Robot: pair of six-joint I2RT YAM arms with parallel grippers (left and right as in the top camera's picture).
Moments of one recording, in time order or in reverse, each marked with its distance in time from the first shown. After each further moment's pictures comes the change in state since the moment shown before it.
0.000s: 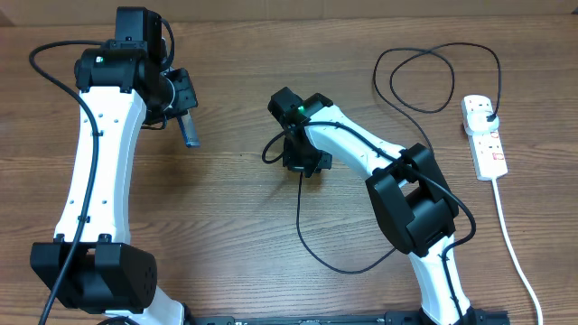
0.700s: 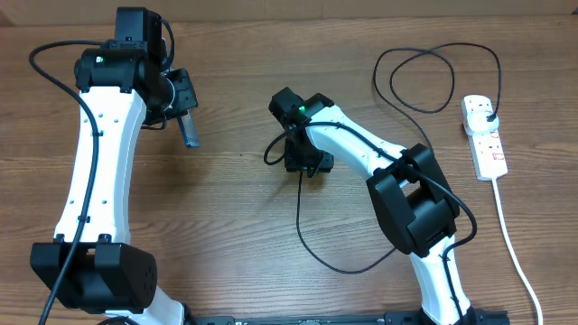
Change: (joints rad) left arm 0.000 0.000 0.000 -0.002 0.000 0.000; right arm 0.000 -0.006 -0.008 0.006 0.017 -0.034
